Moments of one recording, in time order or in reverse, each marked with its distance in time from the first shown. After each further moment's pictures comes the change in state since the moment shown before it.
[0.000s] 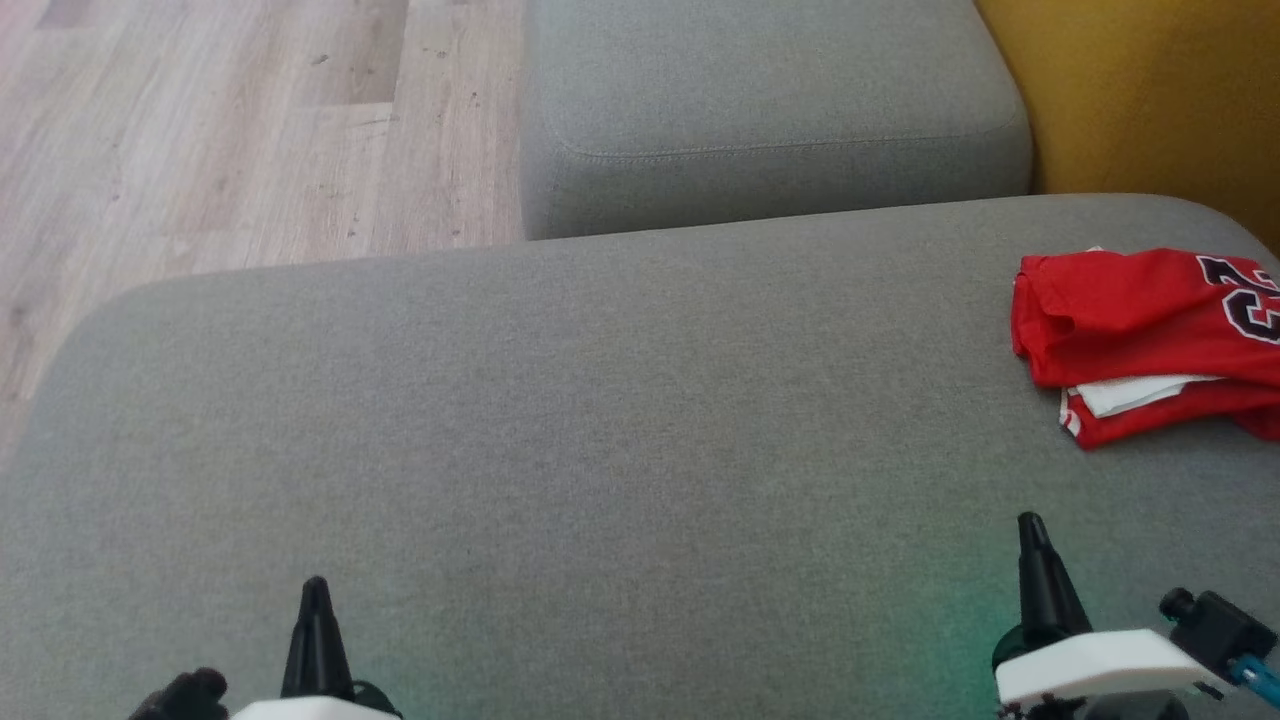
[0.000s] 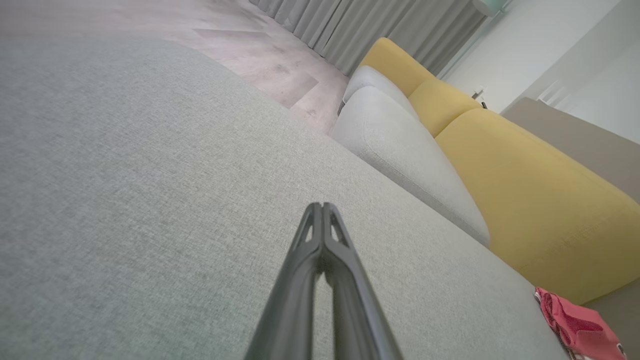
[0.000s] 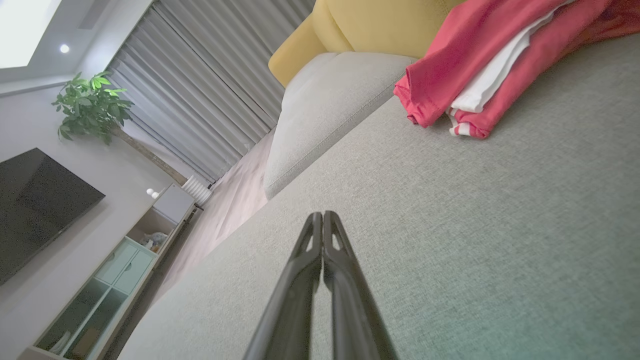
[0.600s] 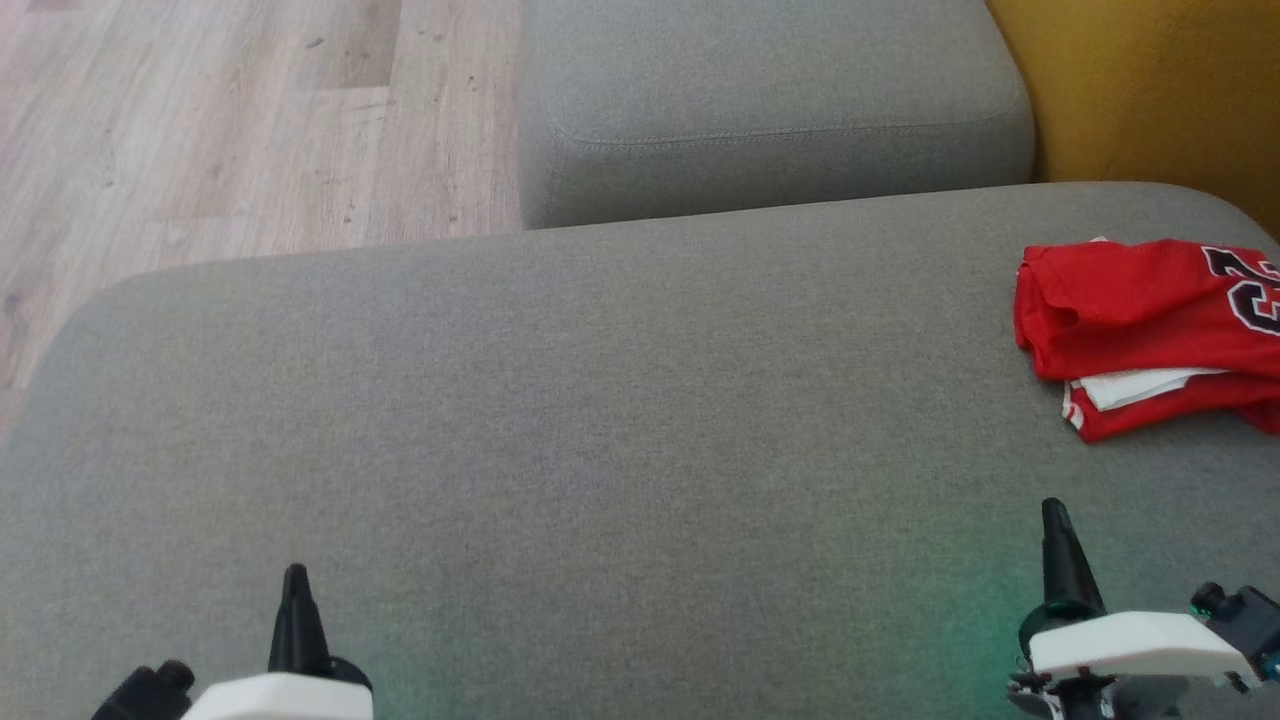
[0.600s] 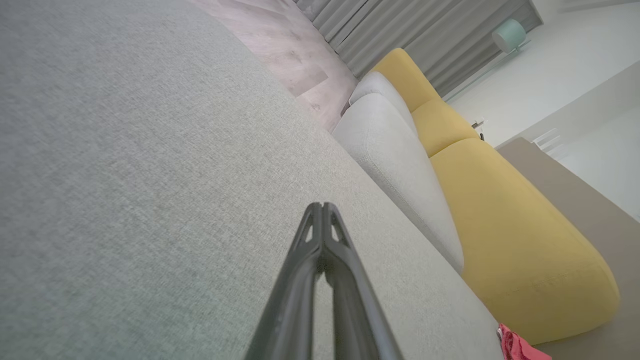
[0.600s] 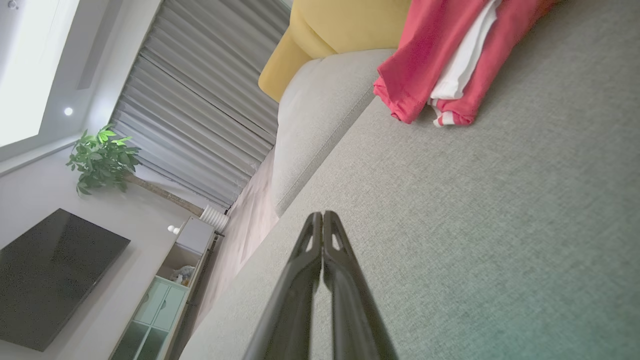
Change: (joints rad) left arm -0.034 0.000 0.036 0.009 -0.192 -0.027 0.046; right arm -0.028 -0.001 -0.034 -0.002 0.194 0.000 0.047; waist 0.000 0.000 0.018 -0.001
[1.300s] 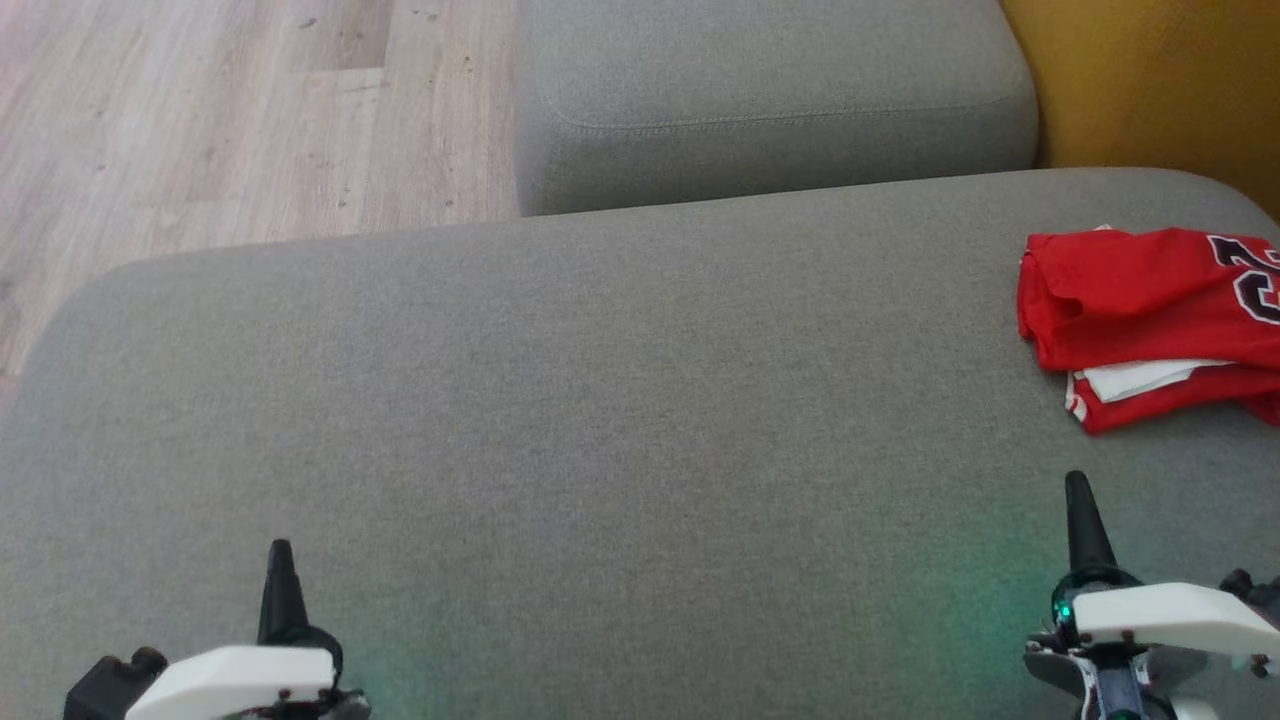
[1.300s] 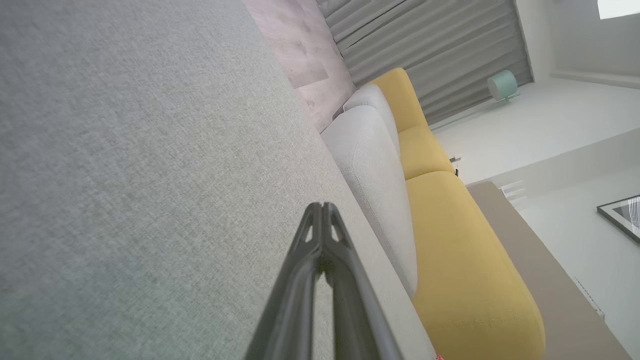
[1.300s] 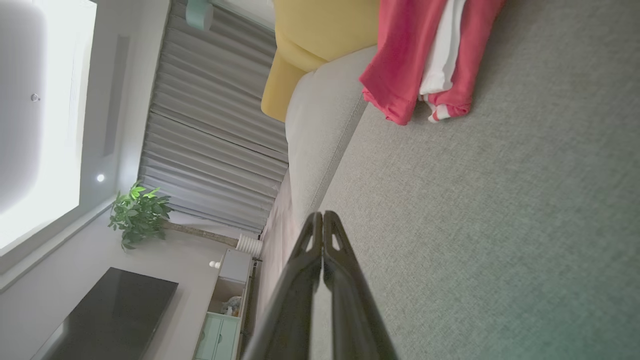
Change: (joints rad) left arm -0.056 0.000 0.042 0.009 -0.238 -0.035 0.061; right arm -0.045 -0.001 -0.044 -0.006 0.241 0.000 0.060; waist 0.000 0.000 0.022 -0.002
